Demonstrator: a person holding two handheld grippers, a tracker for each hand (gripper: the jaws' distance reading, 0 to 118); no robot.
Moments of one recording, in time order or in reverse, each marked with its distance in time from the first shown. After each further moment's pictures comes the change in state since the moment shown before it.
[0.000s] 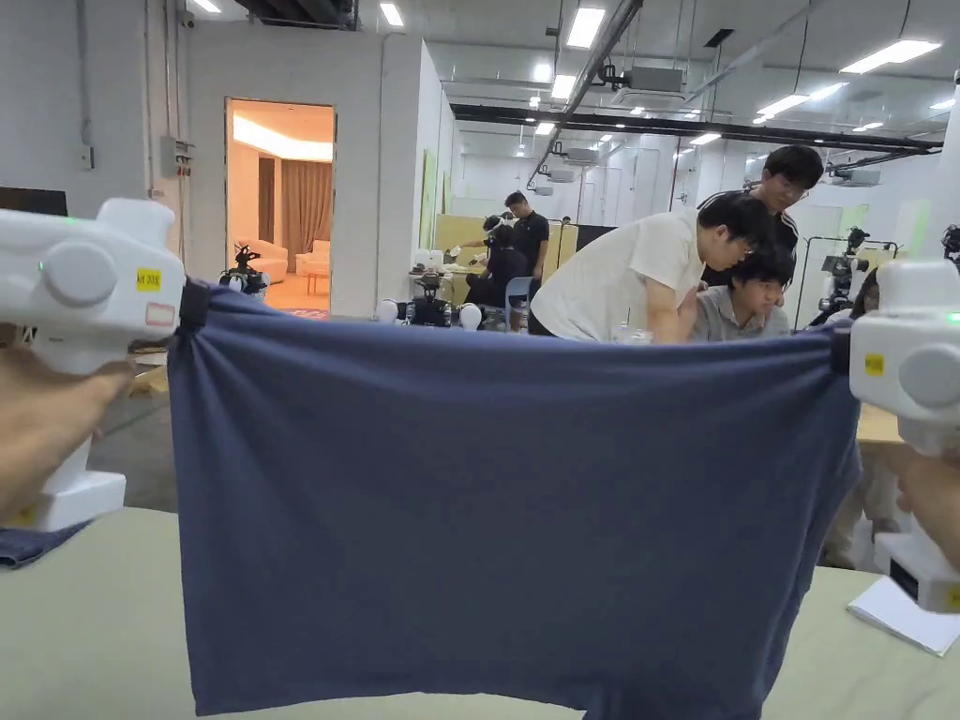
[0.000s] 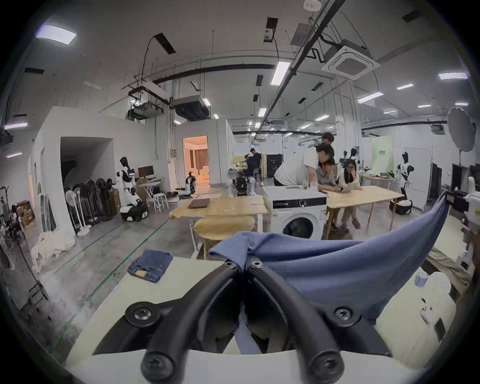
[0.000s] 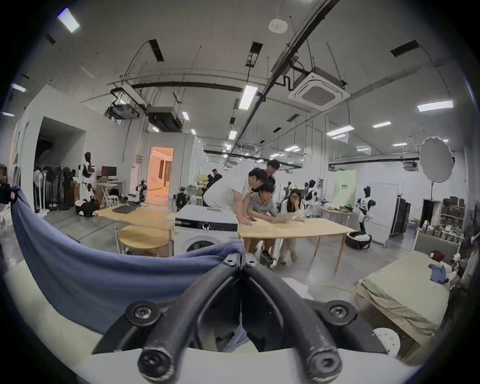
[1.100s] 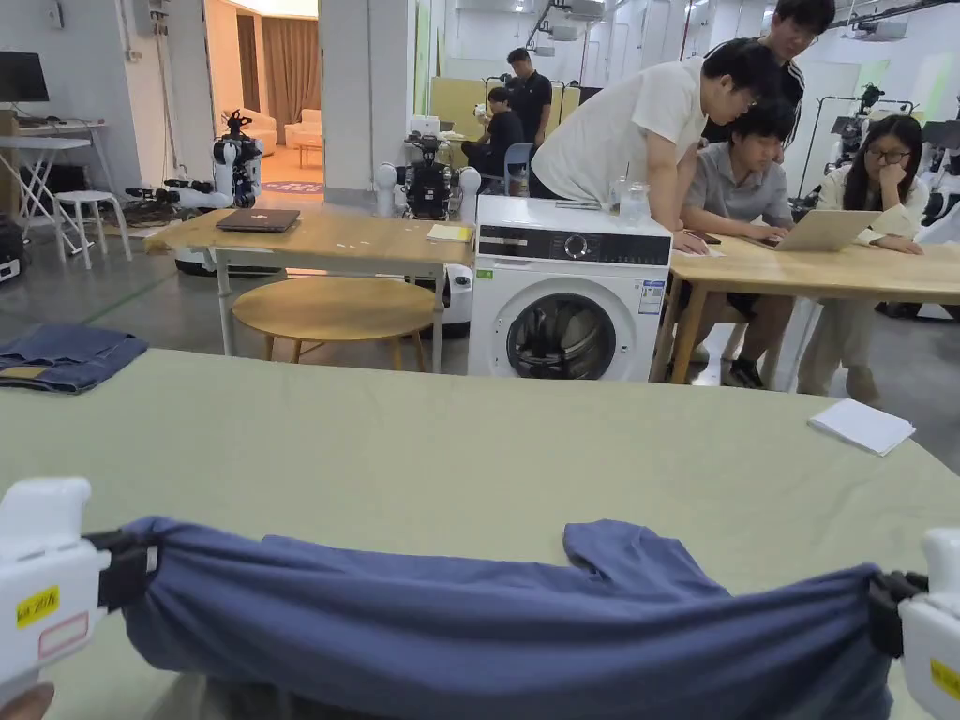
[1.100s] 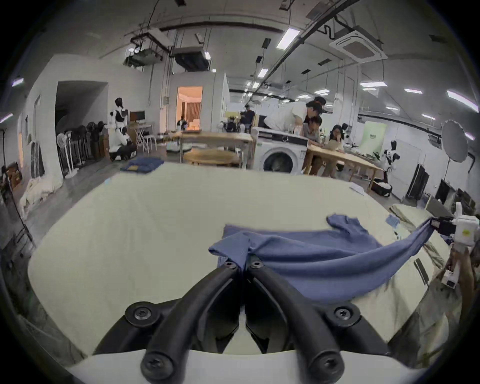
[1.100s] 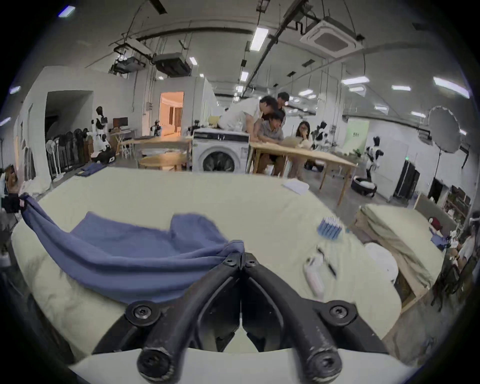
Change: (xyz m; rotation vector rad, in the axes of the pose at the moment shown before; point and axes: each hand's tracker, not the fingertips) left arm 0.006 -0.332 0.212 -0.271 -0.100 0.143; right arm 0.027 -0.277 0.270 -0.408 0.076 0.012
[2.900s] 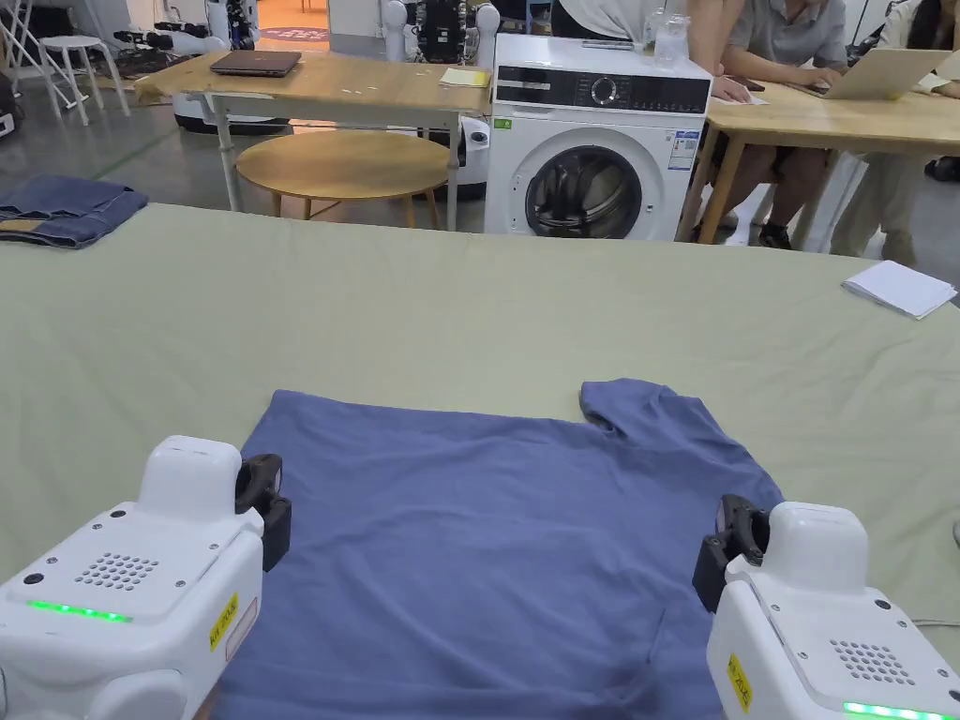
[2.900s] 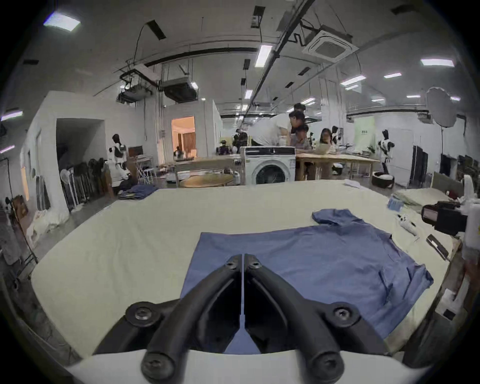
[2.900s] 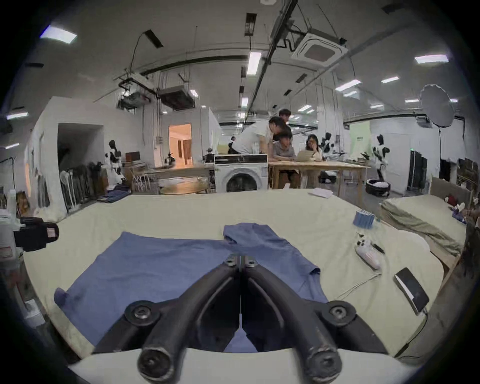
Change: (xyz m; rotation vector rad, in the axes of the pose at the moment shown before) left arm 0.102 -0.068 -0.008 0.173 0.045 -0.156; right arm -0.121 -0.073 0.019 0.215 0.094 -0.115
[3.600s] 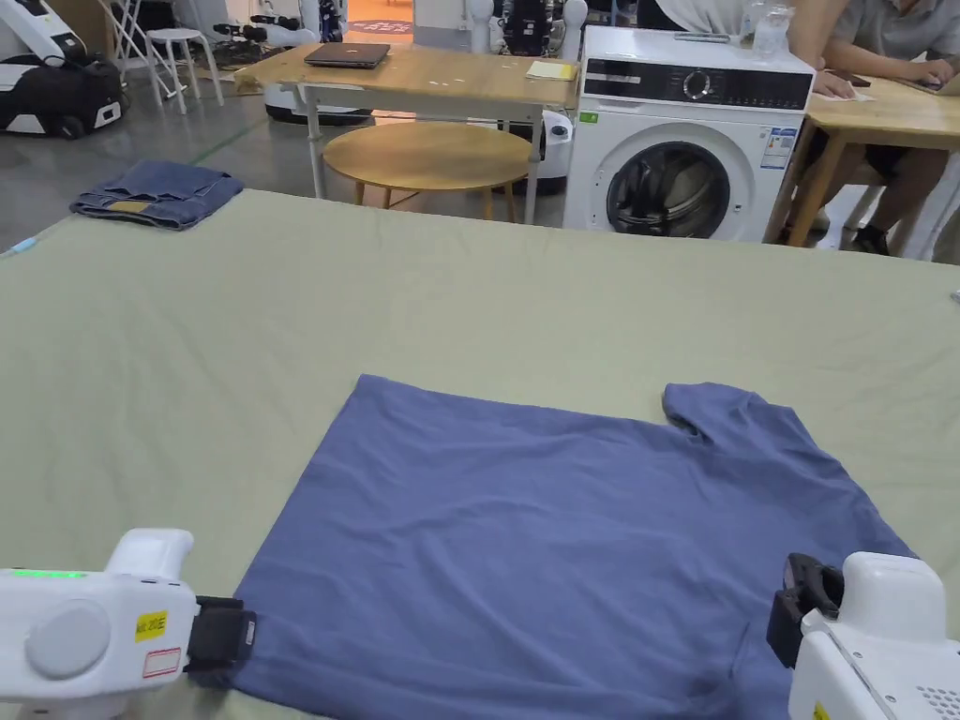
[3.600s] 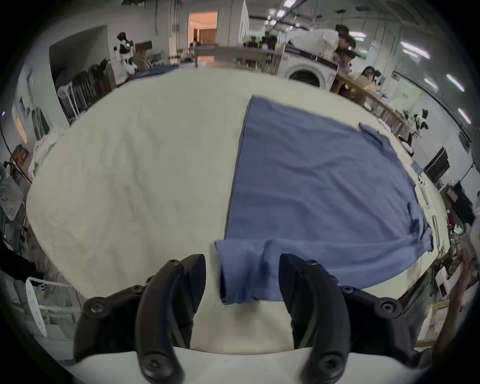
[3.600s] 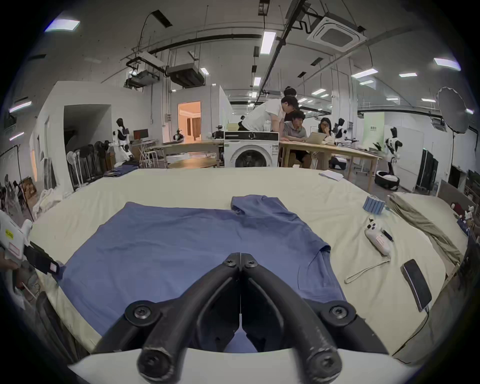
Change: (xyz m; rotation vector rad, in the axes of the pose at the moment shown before) left arm -0.121 -0.078 -0.020 -0.713 0.022 0.211; right arm -0.001 -0.022 -0.015 -0.144 0.050 0.055
